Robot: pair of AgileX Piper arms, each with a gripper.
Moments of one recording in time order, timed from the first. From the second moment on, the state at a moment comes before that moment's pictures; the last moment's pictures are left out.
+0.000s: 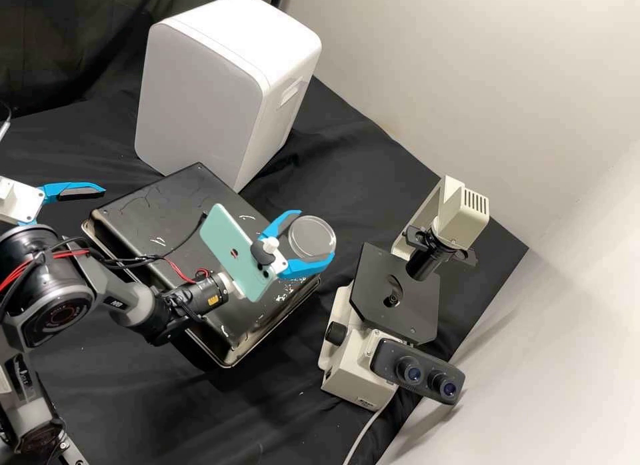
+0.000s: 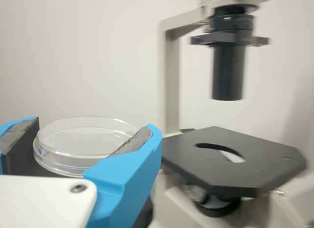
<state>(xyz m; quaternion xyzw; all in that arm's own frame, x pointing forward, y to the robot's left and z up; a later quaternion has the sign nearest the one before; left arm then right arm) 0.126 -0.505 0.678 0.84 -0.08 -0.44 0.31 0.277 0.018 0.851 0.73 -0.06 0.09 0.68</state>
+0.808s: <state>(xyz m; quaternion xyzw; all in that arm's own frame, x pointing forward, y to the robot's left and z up) 0.126 -0.505 0.678 0.84 -0.08 -0.44 0.31 0.266 0.026 0.793 0.71 0.00 0.02 0.71</state>
